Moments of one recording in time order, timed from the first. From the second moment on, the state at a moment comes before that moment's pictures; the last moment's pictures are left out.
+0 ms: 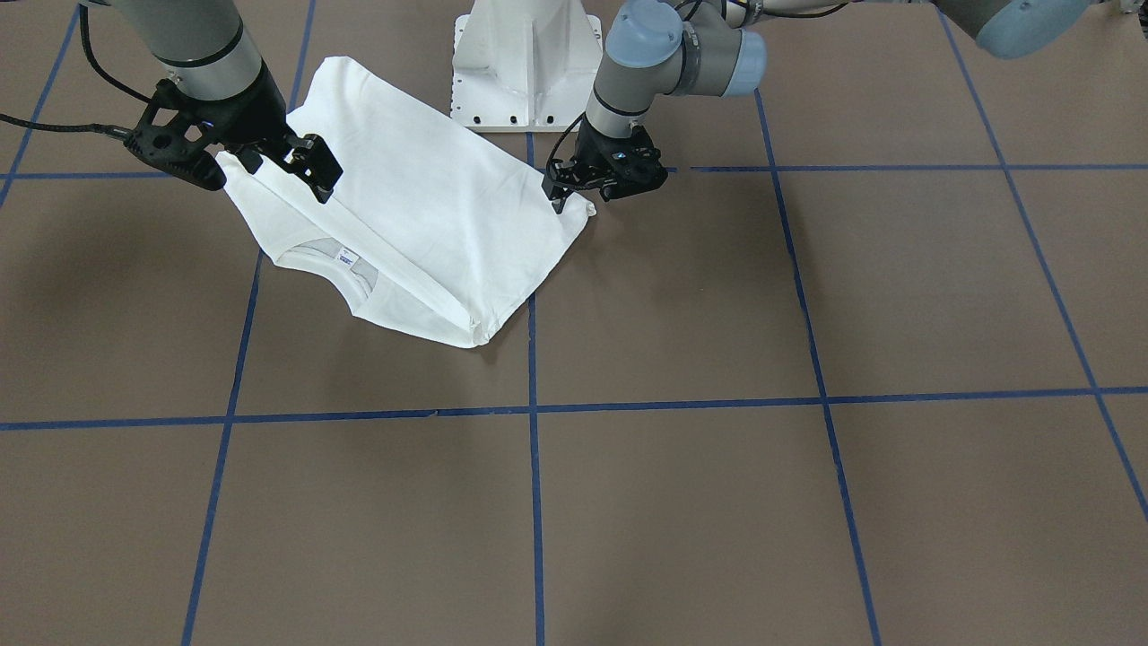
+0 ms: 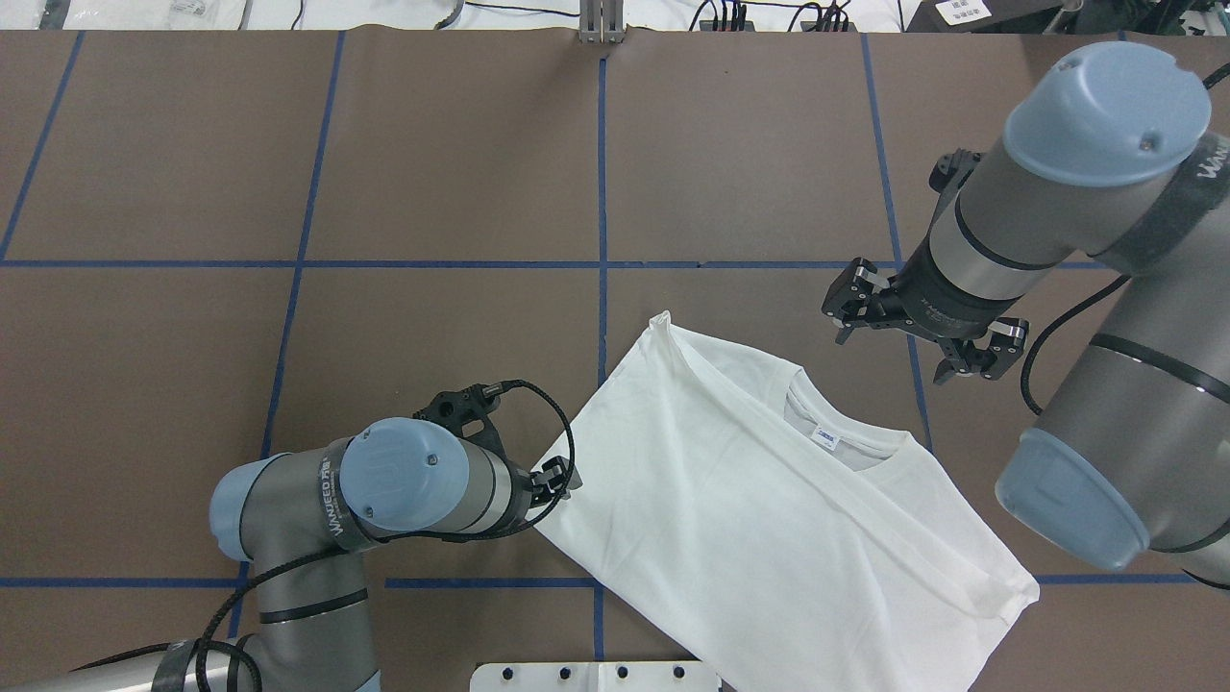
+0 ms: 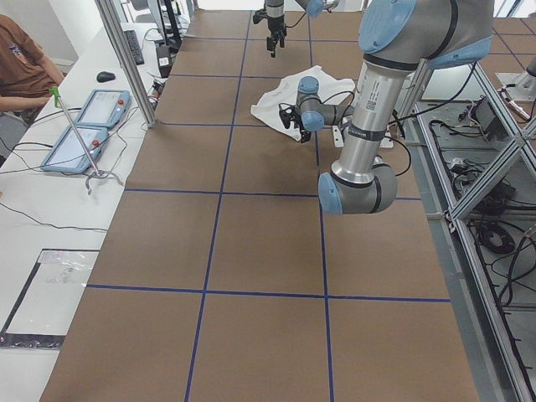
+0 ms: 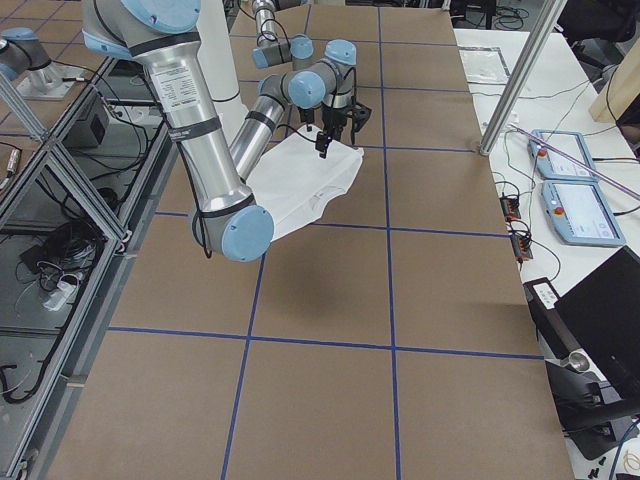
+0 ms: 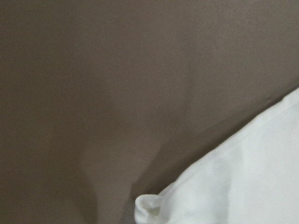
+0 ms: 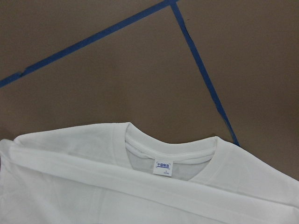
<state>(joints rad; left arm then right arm) -0.28 -2.07 -1.76 -1.87 -1.74 -1.81 0.75 -1.18 2.16 -1.98 2.11 1.42</state>
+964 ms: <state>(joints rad) -0.30 -2.09 -1.74 -1.88 -1.74 -1.75 0.76 -1.18 2.17 -1.98 2.11 1.43</state>
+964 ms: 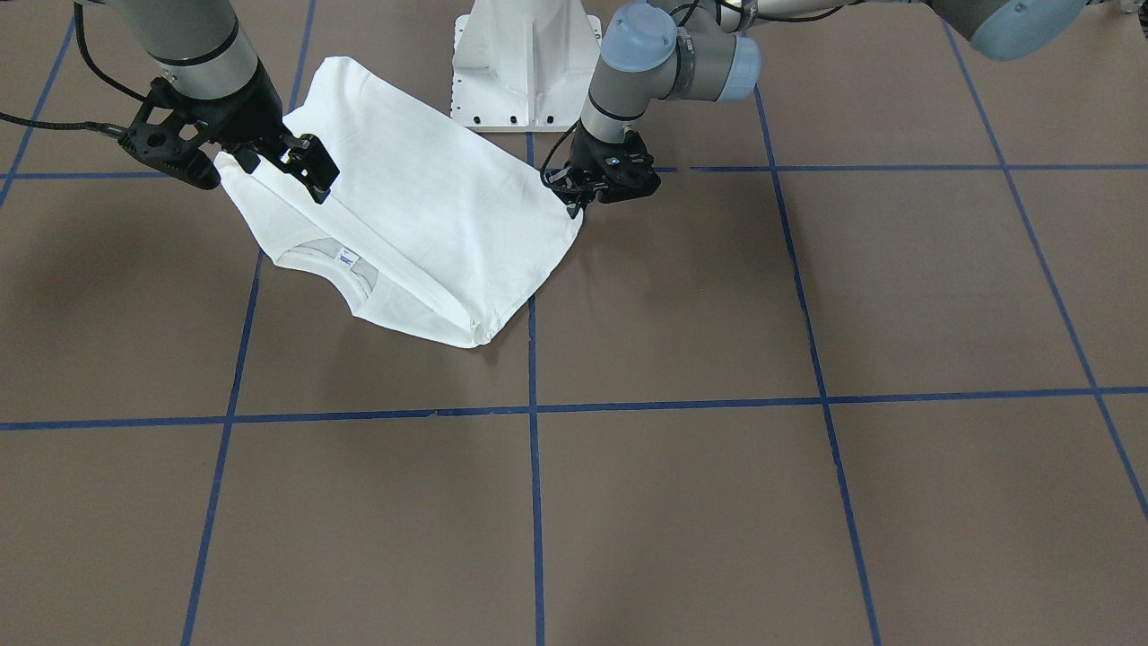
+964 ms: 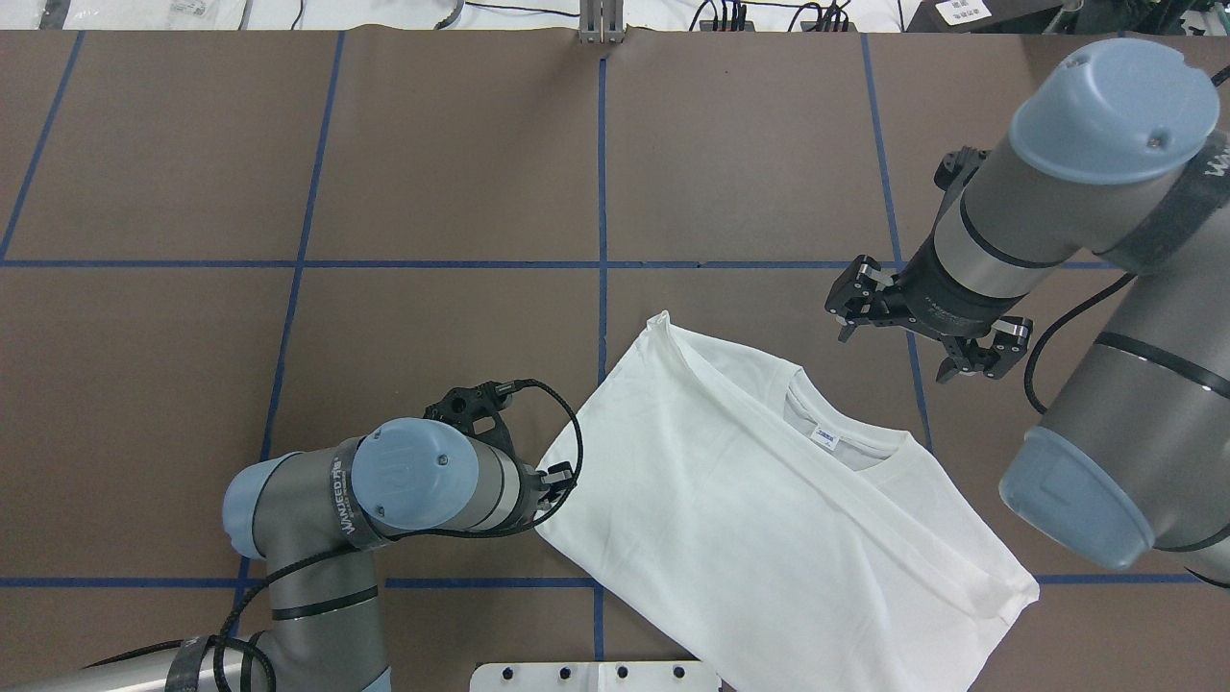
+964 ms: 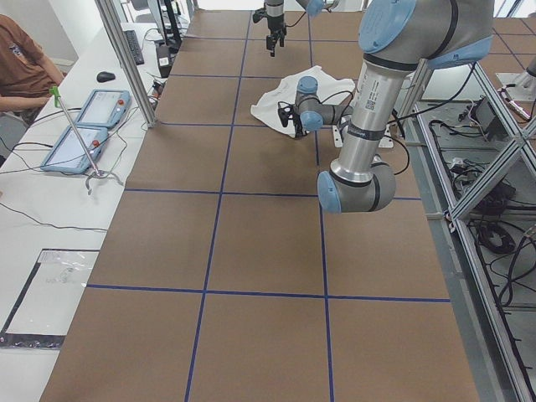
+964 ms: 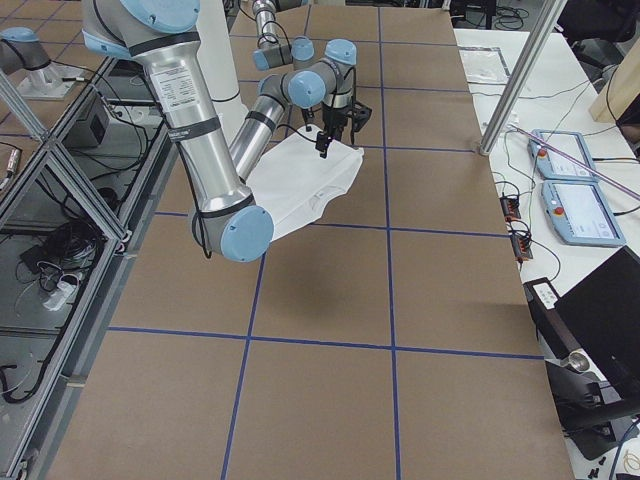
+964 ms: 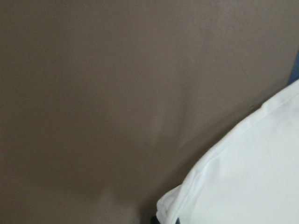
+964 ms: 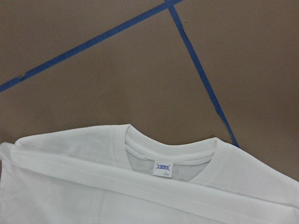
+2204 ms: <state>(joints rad) -0.64 -2.20 -1.51 -1.95 -1.73 -1.60 0.86 -1.18 2.07 -1.71 2.10 1.44</state>
